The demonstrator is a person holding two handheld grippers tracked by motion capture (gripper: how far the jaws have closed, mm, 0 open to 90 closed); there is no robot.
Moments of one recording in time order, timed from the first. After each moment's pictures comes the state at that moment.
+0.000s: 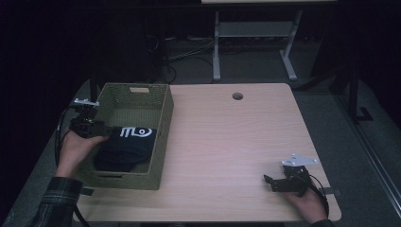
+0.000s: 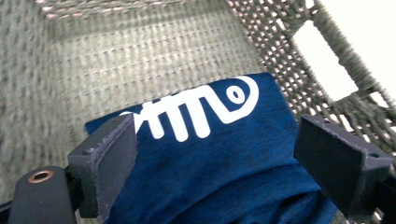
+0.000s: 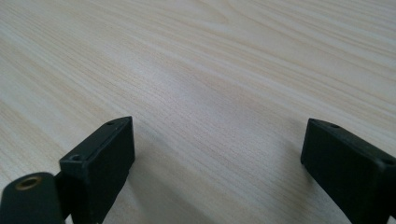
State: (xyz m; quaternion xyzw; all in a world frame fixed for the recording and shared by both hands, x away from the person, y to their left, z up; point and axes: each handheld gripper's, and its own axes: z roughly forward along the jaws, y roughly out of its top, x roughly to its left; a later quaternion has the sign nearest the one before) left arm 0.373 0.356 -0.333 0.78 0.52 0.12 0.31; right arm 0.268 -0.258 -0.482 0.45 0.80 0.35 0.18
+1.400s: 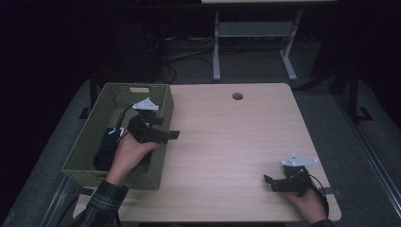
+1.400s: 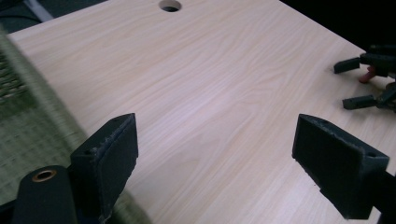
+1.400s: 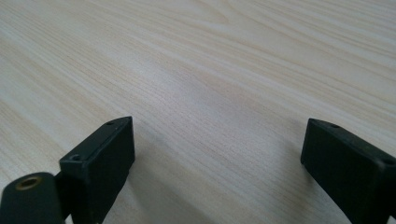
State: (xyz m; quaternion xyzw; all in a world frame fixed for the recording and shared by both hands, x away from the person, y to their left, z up) left arm 0.352 0.193 -0.323 0.84 0.35 0.09 0.41; right arm 0.268 -0.258 -0.482 0.45 0.80 0.35 0.18
